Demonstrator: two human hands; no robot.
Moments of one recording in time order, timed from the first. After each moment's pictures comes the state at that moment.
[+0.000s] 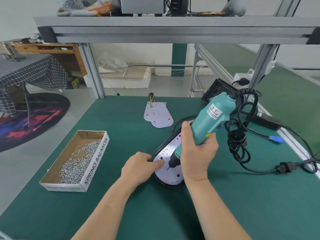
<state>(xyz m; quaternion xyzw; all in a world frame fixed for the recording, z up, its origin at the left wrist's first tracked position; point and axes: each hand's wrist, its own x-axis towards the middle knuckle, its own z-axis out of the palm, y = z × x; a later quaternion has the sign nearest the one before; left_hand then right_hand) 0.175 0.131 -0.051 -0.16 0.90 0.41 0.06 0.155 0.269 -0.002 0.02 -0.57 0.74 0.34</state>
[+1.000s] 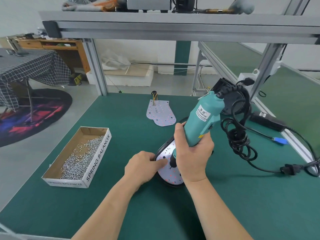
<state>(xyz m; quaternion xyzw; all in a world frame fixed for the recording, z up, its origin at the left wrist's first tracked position) 0.174 0.132 -0.060 -0.15 0.90 0.41 0.04 0.157 0.261 -0.008 0.08 -0.63 0.69 0.35</state>
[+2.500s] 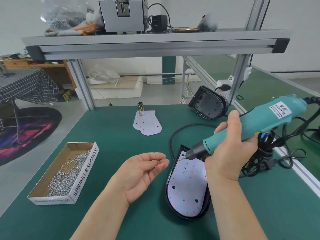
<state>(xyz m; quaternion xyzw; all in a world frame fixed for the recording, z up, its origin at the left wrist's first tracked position) 0.204 0.169 0.012 -0.16 0.46 0.86 0.14 0.173 0.344 0.060 -0.07 -0.42 0.82 0.39</state>
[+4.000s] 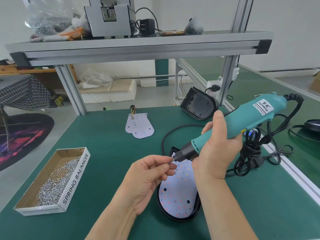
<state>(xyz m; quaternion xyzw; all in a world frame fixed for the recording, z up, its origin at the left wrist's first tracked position) 0.216 0.204 0.013 -0.04 0.57 0.82 0.09 0.174 0.344 0.063 -0.10 -0.40 0.83 0.38</state>
